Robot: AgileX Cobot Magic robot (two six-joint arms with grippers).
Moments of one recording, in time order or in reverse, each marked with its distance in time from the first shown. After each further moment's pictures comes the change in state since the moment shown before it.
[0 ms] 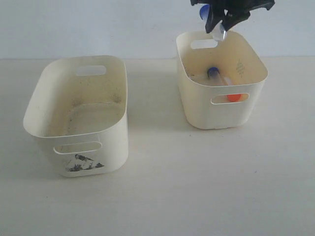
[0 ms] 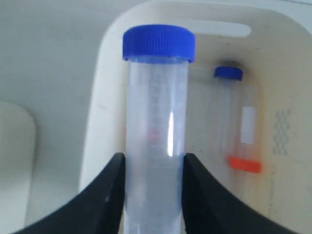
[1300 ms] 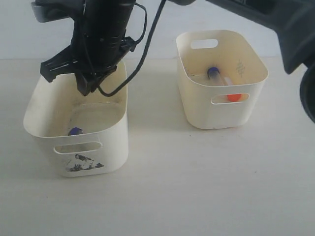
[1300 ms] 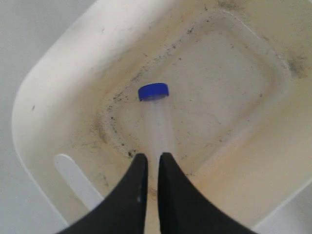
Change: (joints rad) left arm 0.000 0.000 0.000 0.000 0.000 0.000; right arm 0.536 0.058 0.000 0.049 0.006 -0.159
